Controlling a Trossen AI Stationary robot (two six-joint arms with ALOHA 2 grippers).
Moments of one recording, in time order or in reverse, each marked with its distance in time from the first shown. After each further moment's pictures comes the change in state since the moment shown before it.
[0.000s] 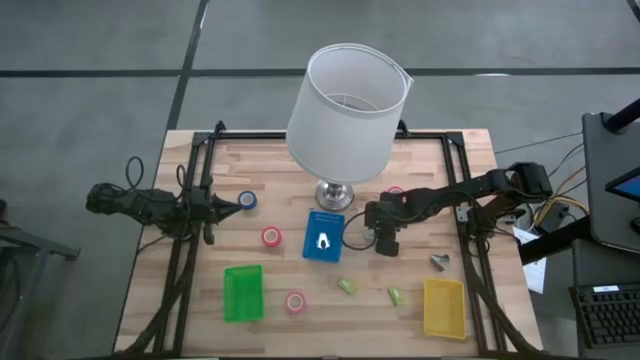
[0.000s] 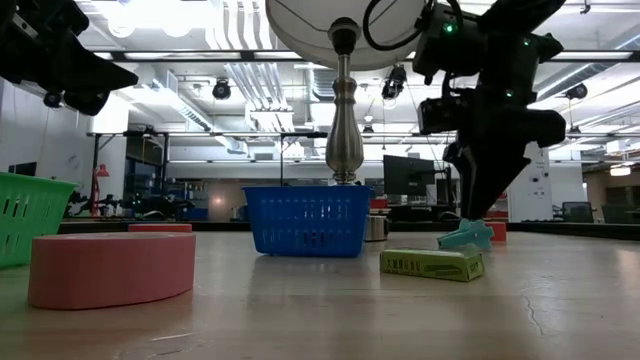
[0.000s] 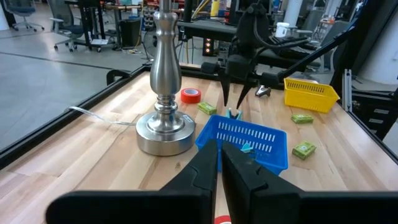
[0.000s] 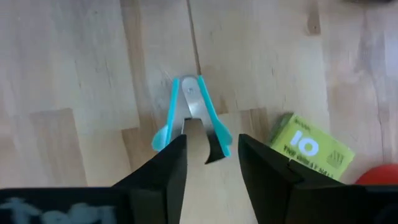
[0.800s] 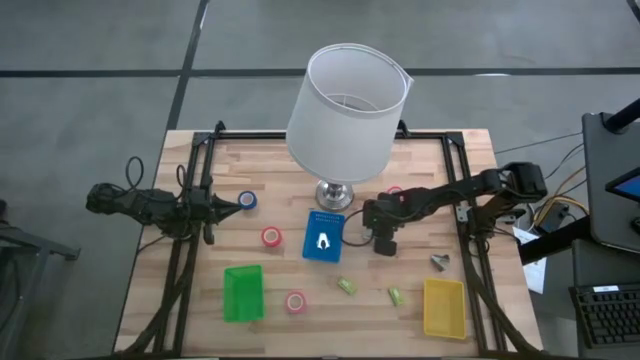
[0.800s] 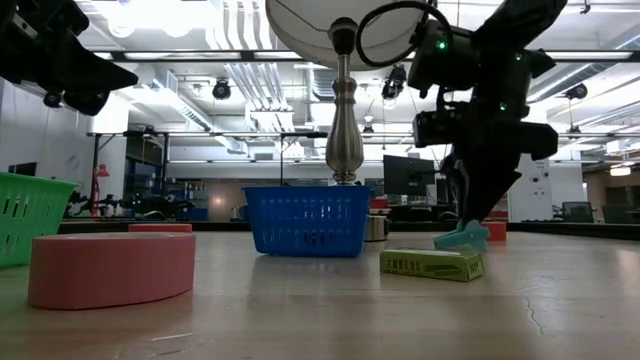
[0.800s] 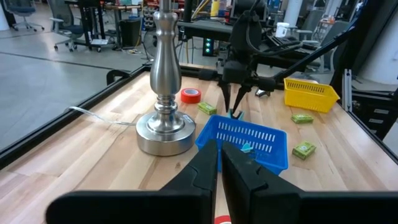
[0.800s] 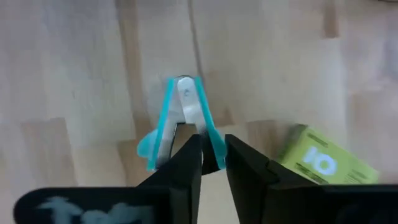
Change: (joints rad) left arm 0.000 0.000 0.000 0.000 0.000 0.000; right arm -0.029 0.047 -0.020 0.070 -0.059 -0.014
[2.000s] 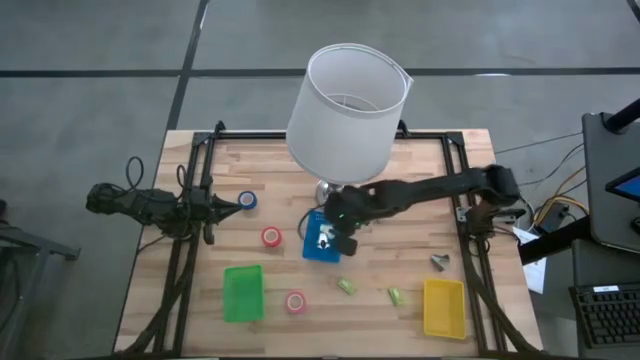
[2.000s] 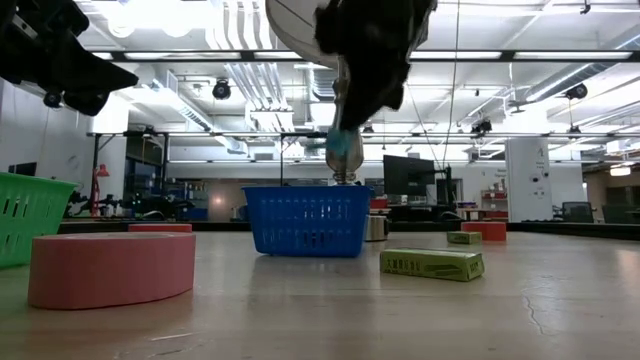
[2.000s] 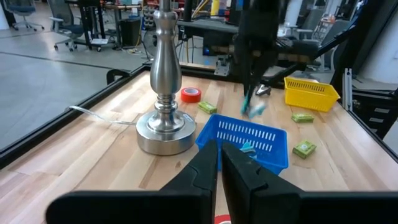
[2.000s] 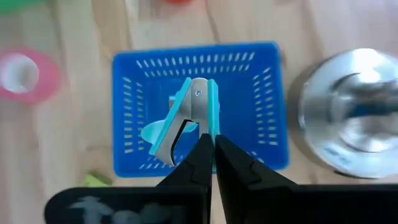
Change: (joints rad) left arm 0.000 0.000 0.000 -0.004 0.000 0.000; right arm 0.065 0.242 0.659 -0.255 0.071 0.127
